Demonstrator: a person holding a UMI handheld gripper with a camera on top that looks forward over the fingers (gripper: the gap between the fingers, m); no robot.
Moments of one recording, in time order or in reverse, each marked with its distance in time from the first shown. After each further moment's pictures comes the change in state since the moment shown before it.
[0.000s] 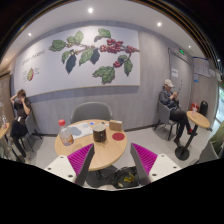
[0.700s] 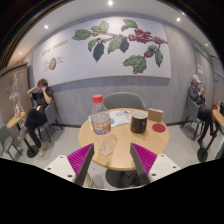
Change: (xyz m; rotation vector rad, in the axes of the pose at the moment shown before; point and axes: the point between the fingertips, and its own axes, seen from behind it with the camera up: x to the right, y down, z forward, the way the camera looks) arm -0.166 0.082 0.082 -0.057 -0.275 -0.058
